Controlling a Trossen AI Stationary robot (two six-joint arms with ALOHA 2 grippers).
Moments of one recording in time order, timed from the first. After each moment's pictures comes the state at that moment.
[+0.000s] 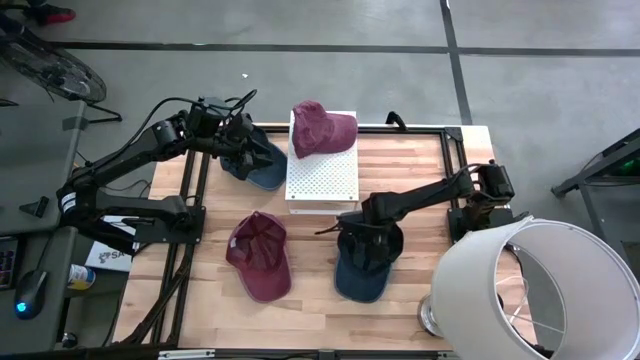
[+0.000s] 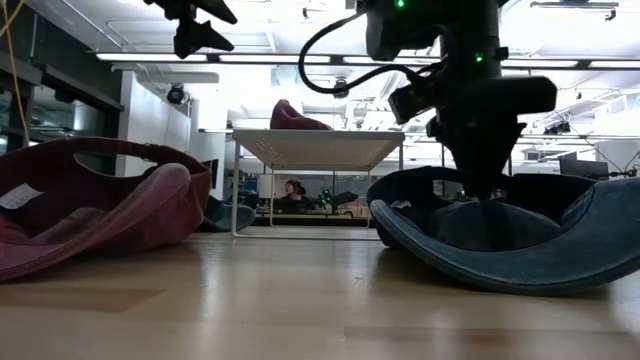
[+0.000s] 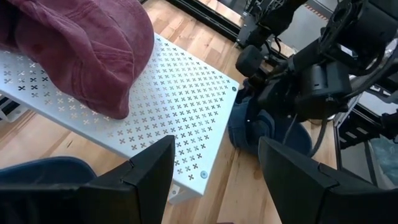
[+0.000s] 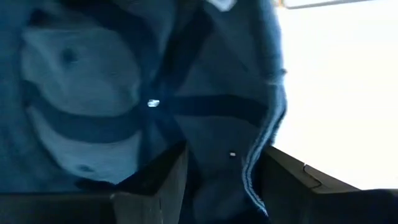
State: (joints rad) left arm 0.52 1.02 1.17 -0.71 0.37 -0.22; right arm 0.13 1.81 1.27 -1.10 0.12 0.27
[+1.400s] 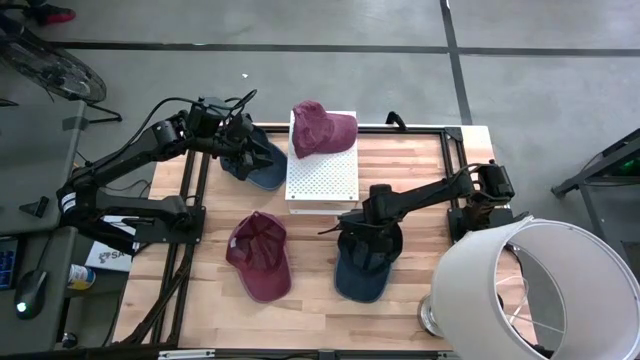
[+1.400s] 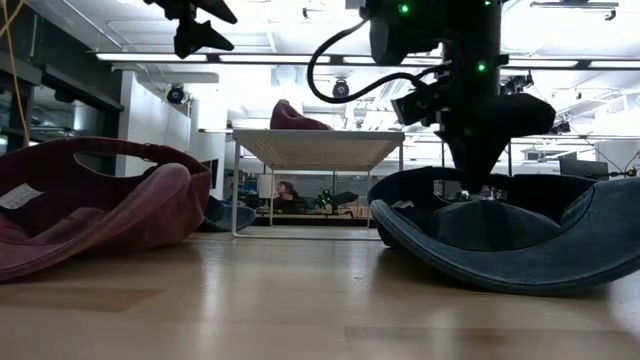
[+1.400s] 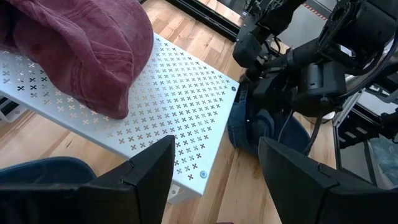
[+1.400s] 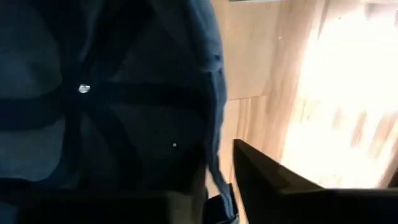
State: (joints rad) left arm 0.52 1.02 1.17 -0.71 0.37 -0.22; right arm 0.13 1.81 1.27 -1.16 0.29 0.19
